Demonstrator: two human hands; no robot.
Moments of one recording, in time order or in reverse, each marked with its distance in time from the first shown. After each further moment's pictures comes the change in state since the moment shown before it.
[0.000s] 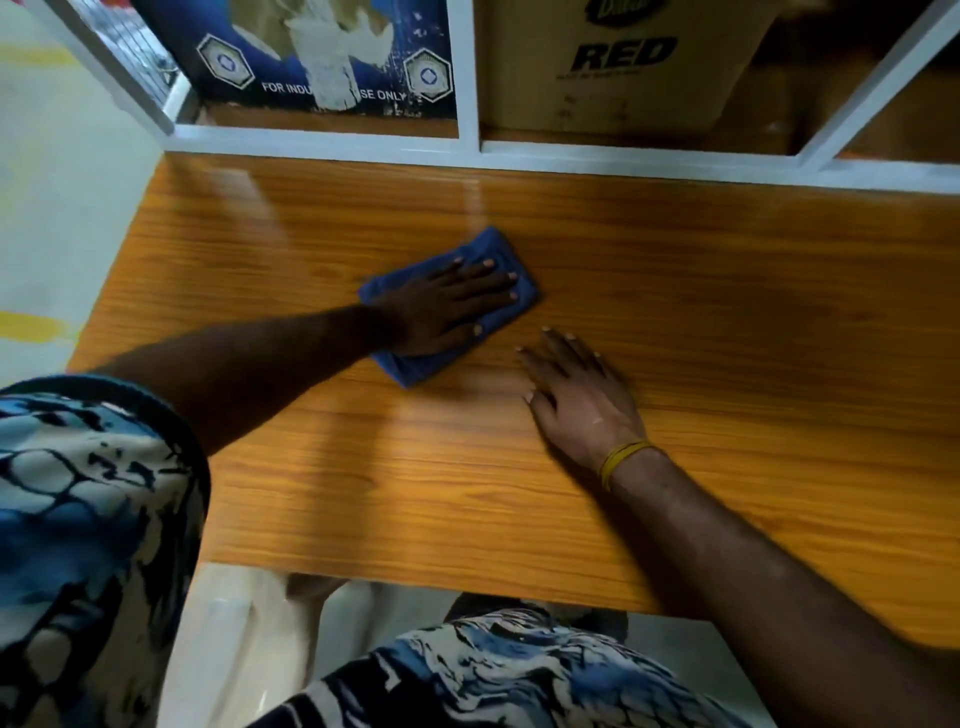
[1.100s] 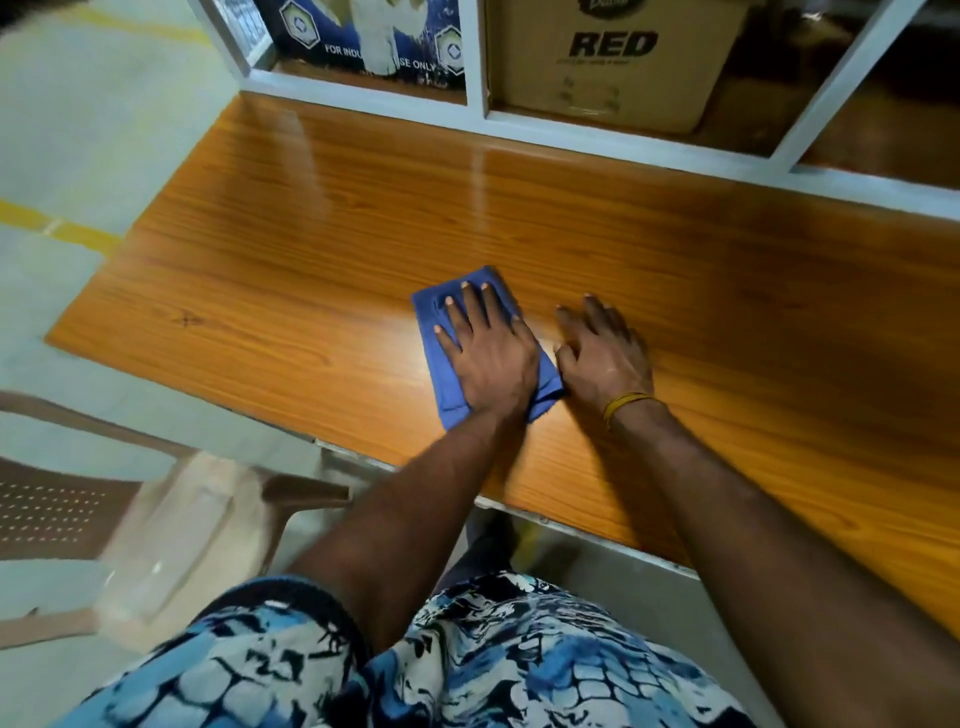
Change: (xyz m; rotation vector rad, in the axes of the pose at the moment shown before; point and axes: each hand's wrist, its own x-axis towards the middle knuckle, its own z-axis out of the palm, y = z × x) left_hand 0.059 0.268 0.045 -0.172 0.277 -1.352; right_hand -0.050 0.103 -0.008 0.007 0.059 0.014
